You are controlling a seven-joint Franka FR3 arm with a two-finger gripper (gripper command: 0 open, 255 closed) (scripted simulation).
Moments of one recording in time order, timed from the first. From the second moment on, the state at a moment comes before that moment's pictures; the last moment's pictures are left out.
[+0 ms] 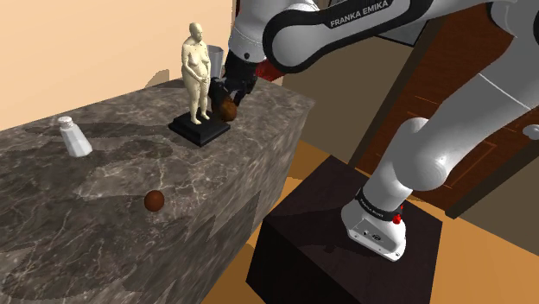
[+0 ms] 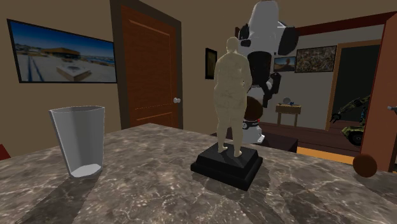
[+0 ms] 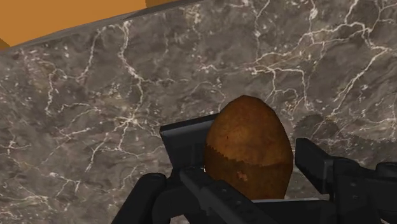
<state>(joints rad) 0.21 -0.27 0.25 -2.37 -0.01 2.38 0.49</state>
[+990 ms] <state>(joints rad) 0.31 0.06 0.48 -2.00 -0.24 2.28 0.94</state>
